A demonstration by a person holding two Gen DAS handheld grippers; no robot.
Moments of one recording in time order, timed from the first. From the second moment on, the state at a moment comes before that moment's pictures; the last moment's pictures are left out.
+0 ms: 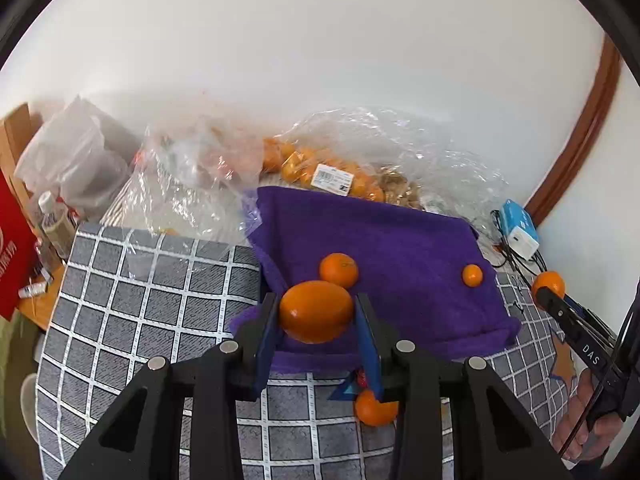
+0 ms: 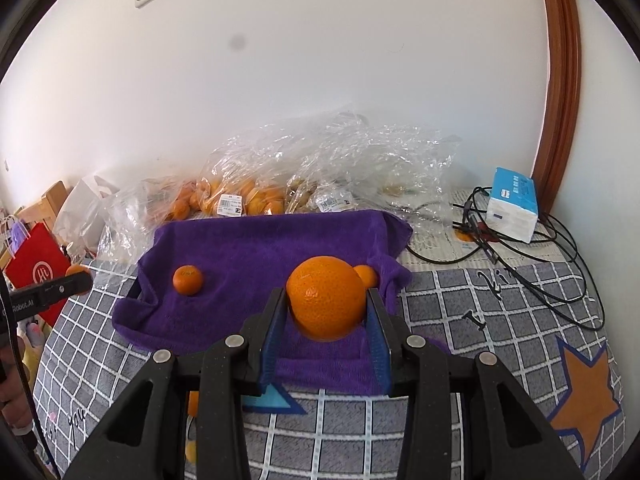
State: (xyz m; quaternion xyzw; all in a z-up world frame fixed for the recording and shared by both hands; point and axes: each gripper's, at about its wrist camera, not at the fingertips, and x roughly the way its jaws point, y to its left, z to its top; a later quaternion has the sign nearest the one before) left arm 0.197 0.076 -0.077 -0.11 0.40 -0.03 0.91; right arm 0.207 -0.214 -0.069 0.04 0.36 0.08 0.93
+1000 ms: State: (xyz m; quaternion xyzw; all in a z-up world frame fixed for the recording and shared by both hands) left arm 0.273 0.056 -0.156 -0.05 0.47 -0.01 0.88; right arm 0.282 -0.193 -0.165 0.01 0.46 0.08 0.89
